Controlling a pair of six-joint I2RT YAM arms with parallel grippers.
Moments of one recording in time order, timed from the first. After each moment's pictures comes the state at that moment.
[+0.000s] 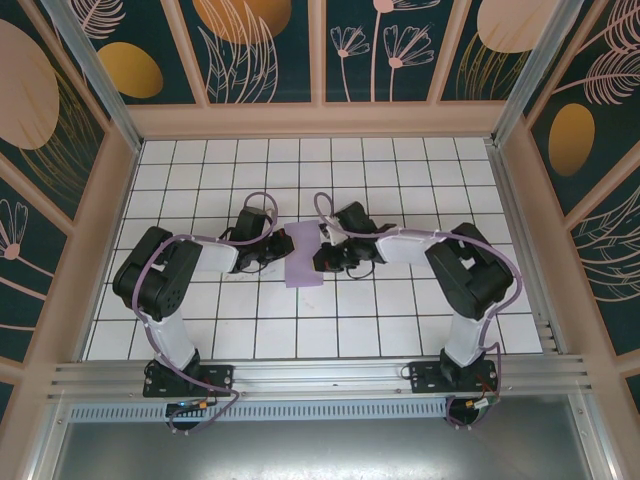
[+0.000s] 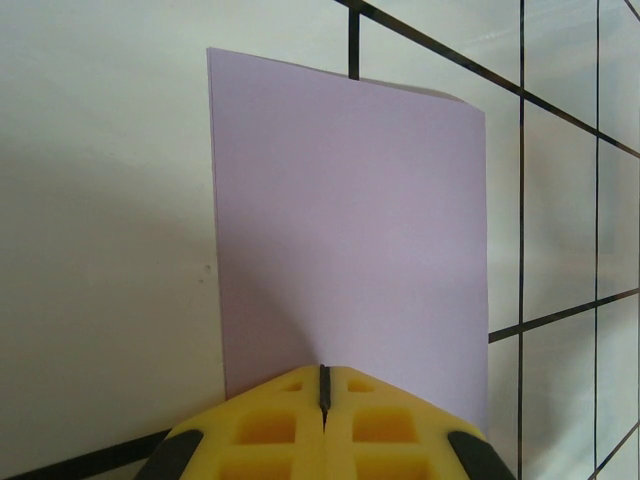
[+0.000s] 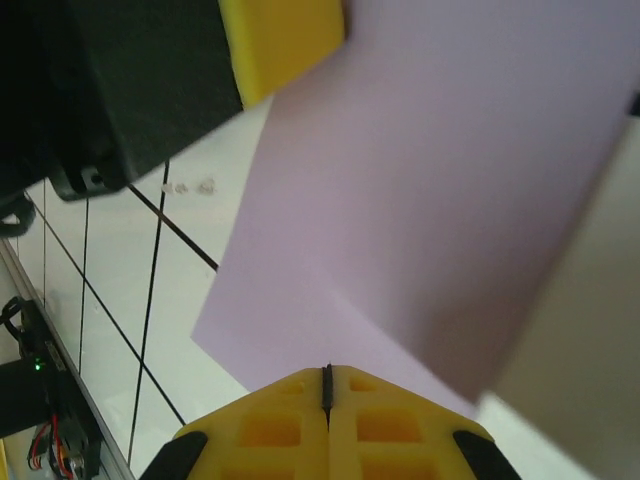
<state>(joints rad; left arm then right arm) -0.43 1.83 0.74 0.26 0.35 -0.76 0.69 1.84 1.00 -0.14 -0.58 0.51</state>
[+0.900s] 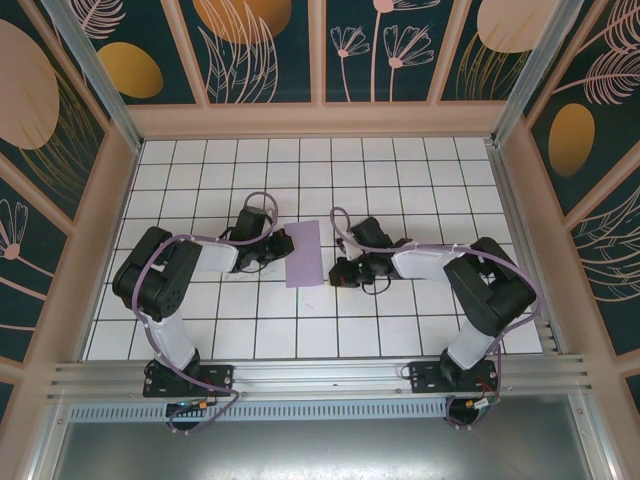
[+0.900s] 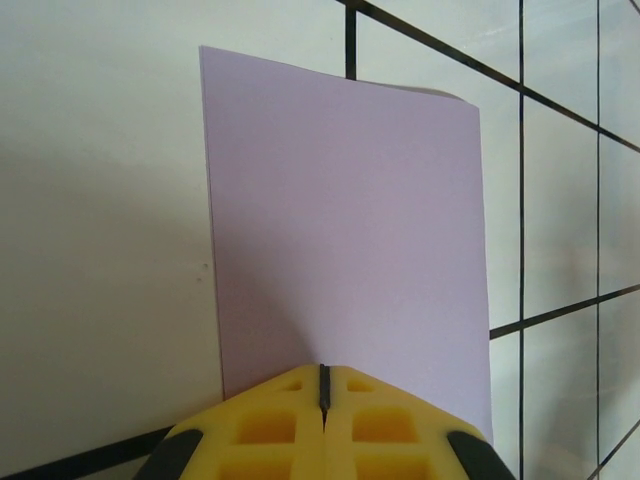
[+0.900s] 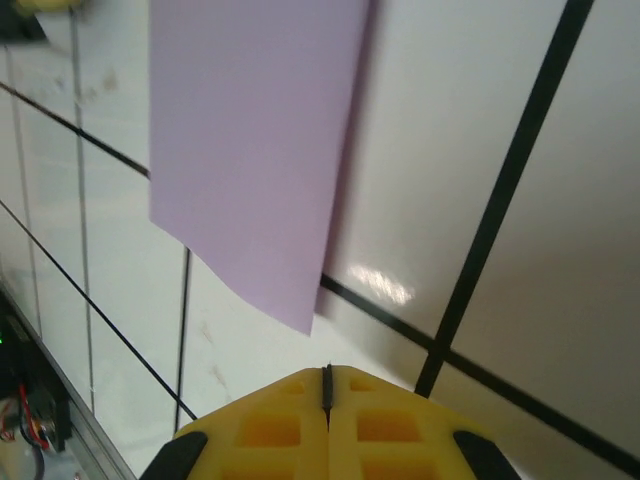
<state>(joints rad) -0.43 1.81 0.75 0.23 0.36 -0.74 0.66 1.66 0.79 -0.15 -0.53 0.56</state>
